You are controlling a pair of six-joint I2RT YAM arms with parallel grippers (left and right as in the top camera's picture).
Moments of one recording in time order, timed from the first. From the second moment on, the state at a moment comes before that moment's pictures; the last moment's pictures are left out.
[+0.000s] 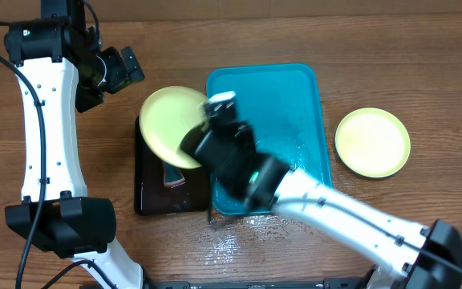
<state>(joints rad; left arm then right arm) 0.11 1.91 2.12 -1.51 0.15 -0.38 0.95 1.66 1.44 -0.66 0.56 0.61</state>
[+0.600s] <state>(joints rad) 0.11 1.91 2.12 -1.51 0.15 -0.38 -0.21 1.61 1.49 -1.08 -0.09 0.57</state>
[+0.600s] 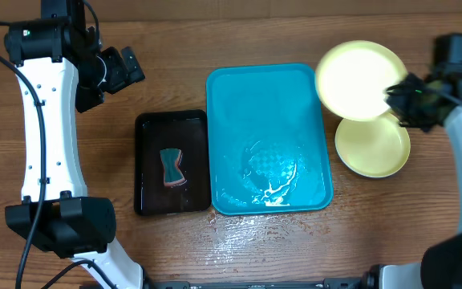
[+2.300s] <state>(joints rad) 0.11 1.91 2.12 -1.51 0.15 -0.38 0.18 1.06 1.26 -1.00 -0.54 0.20</state>
